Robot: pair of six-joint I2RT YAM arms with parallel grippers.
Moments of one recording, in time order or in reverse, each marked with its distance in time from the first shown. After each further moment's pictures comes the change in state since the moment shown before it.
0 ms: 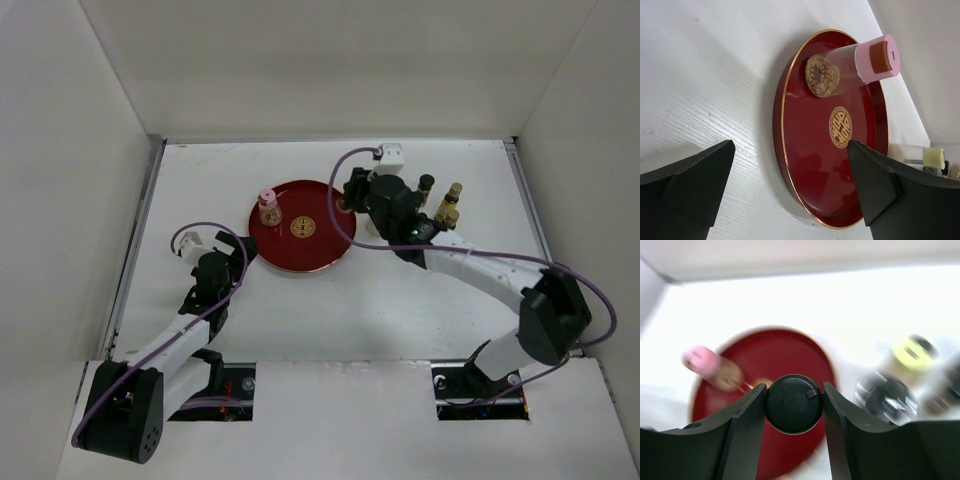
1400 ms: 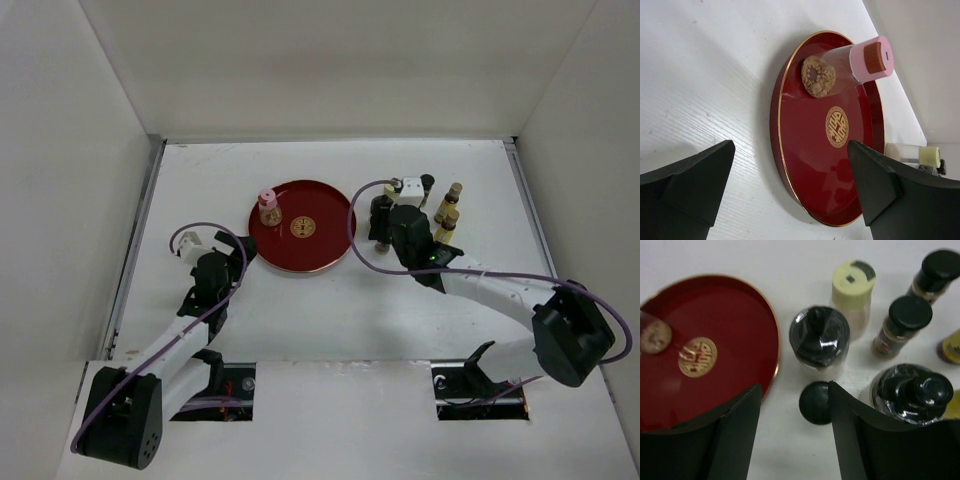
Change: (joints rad) left arm 0.001 -0.034 0.000 -0.019 0.002 0.001; right arm -0.048 -0.108 -0.260 0.025 0.041 0.000
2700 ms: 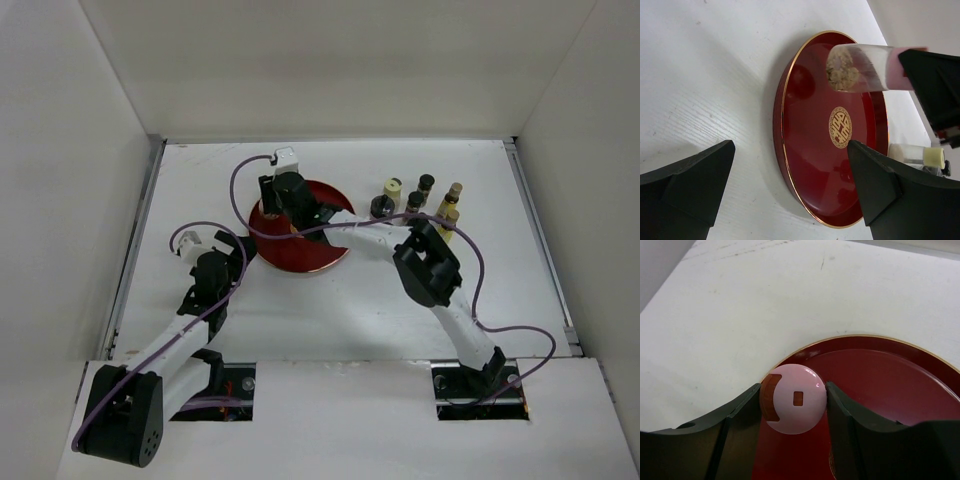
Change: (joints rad) left arm 0.008 0.013 0.008 -0.008 0.003 0.009; right arm 0.204 0.919 1.044 -0.055 -0.127 -0.080
